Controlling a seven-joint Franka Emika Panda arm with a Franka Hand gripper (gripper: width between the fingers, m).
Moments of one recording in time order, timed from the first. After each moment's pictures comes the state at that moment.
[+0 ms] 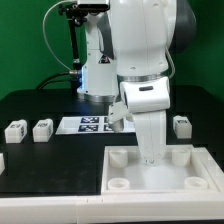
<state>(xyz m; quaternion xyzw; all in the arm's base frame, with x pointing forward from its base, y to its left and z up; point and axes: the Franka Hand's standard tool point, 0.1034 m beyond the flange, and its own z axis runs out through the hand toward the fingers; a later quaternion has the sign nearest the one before) 0.503 0.068 0.004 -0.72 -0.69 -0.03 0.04</state>
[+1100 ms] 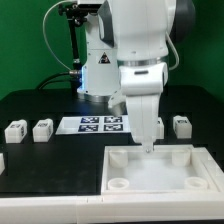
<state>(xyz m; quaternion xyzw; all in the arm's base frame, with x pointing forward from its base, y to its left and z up) 0.485 0.072 0.036 -0.79 -0.61 -0.03 0.03</state>
